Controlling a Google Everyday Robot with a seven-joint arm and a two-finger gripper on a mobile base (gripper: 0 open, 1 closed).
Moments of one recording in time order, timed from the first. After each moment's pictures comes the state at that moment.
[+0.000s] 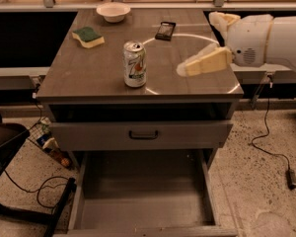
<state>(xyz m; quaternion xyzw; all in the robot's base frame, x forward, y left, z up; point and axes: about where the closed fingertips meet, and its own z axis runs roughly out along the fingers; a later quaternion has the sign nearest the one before) 0.570 -0.117 0.991 -0.46 0.65 0.22 0.57</state>
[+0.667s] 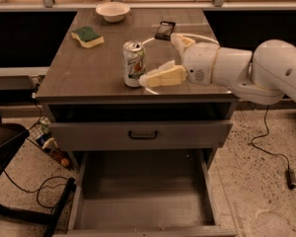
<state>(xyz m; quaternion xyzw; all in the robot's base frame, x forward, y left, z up) 0.598 -0.033 0.941 -0.42 0.61 0.31 0.59</state>
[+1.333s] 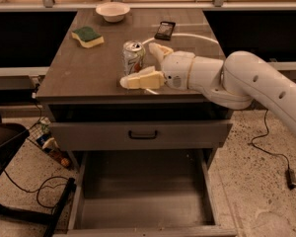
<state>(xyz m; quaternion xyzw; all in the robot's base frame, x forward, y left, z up) 0.616 0.013 0.911 -0.41 0.60 0.34 0.59</state>
